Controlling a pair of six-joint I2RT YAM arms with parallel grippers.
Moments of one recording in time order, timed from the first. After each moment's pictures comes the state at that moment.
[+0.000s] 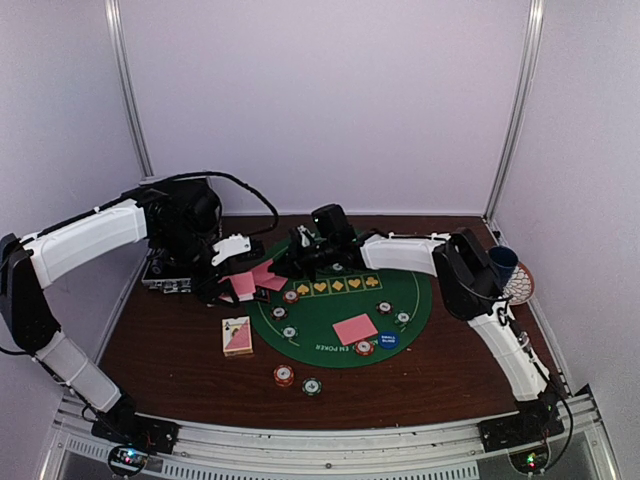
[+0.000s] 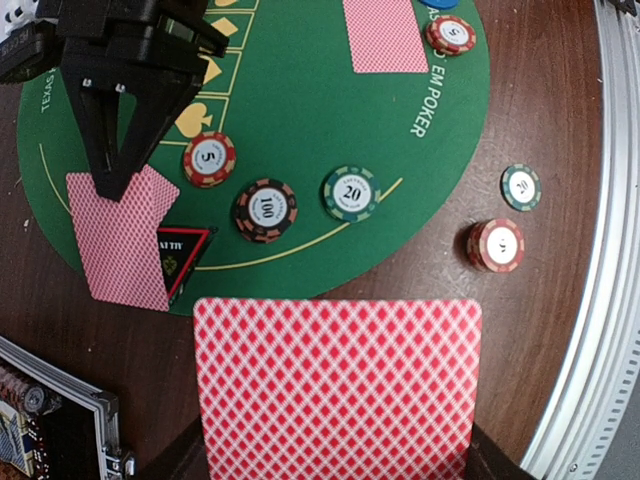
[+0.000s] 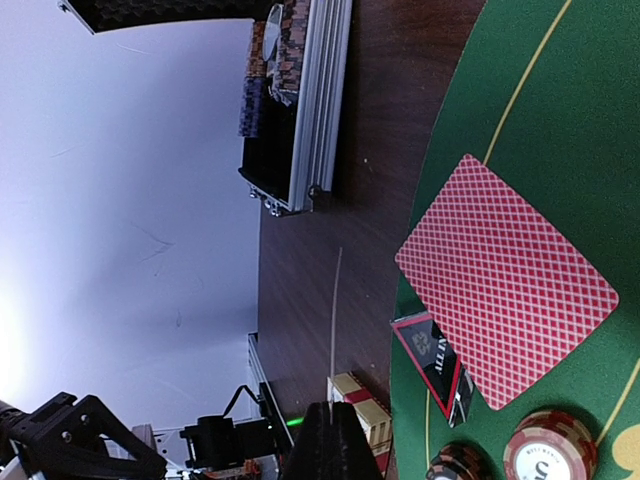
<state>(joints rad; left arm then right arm) -0.53 1.53 1.33 -1.02 0.33 0.69 0.73 2.53 2.04 0.00 -0.73 1.08</state>
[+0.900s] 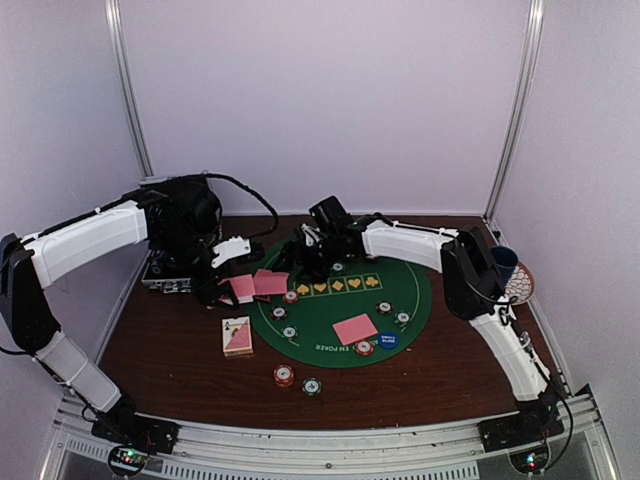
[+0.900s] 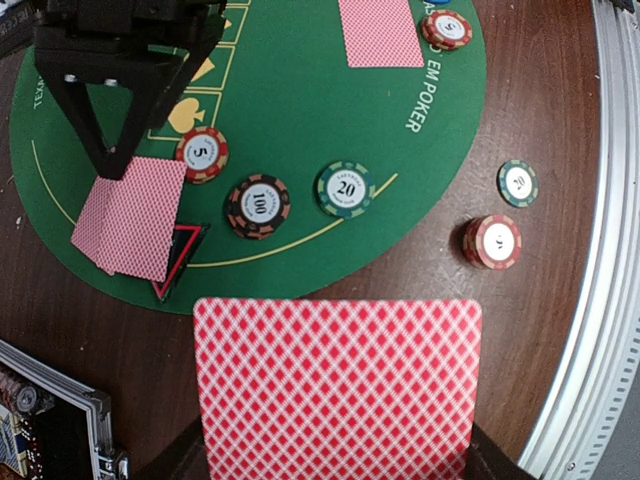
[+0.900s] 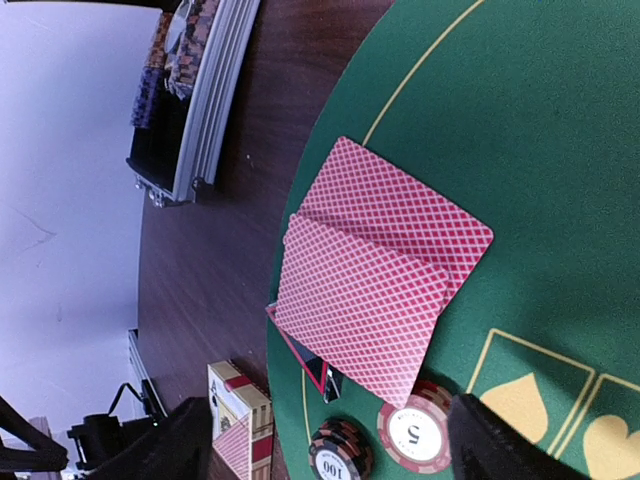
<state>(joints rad) -0.53 1.53 1.32 -1.02 0.34 0.69 0.73 2.53 2.19 -0.44 -0.53 0.75</state>
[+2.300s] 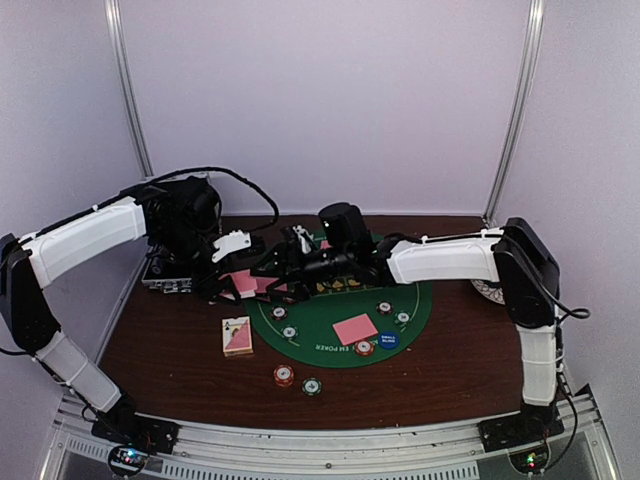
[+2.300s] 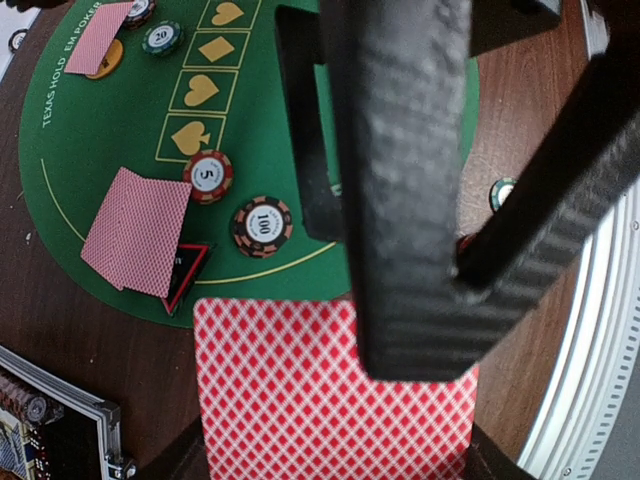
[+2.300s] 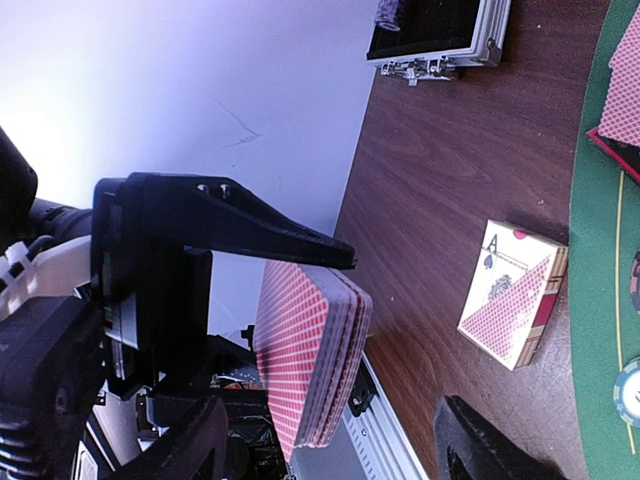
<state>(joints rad) -0.53 1.53 1.35 -1.03 0.36 0.68 0.89 2.06 1.53 0.19 -0.69 1.11</state>
